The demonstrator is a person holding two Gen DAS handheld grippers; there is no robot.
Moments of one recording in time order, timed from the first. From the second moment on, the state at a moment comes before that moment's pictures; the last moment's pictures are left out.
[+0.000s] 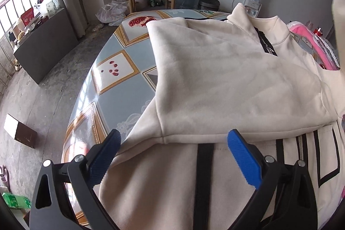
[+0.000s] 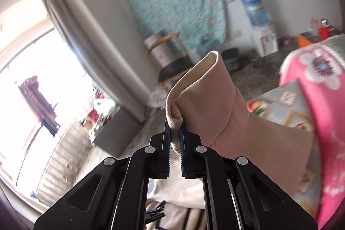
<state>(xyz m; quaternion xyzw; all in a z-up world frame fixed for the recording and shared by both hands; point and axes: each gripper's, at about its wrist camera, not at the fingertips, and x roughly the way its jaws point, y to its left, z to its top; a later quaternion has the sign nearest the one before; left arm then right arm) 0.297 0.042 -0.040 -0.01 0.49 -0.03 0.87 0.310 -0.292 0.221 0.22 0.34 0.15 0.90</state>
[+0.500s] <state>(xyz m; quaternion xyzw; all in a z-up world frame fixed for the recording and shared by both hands) 0.259 0.093 -0.013 -0.05 0.45 -0.06 0.89 0.341 -0.126 0.043 0.13 0.52 0.20 0.82</state>
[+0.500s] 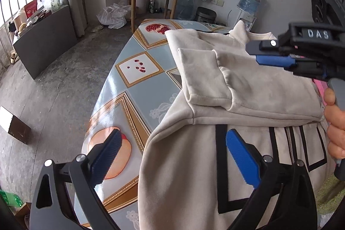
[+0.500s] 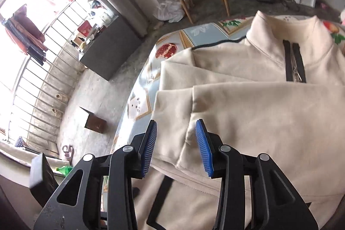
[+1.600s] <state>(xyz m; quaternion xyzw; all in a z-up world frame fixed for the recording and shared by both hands) 0.256 0.052 0.011 0.03 0.45 -0.08 0.89 0.173 -0.390 0.019 0.08 0.52 -0.03 0.85</state>
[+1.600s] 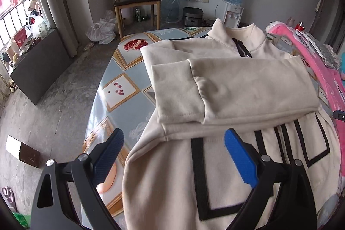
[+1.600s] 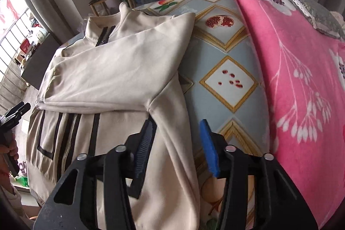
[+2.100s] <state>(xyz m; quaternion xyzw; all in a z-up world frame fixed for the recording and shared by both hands) 0.081 0.109 -0.024 -0.02 0.48 -0.09 0.87 0.023 -0.364 -0.008 0.14 0.55 -0.08 0.82</state>
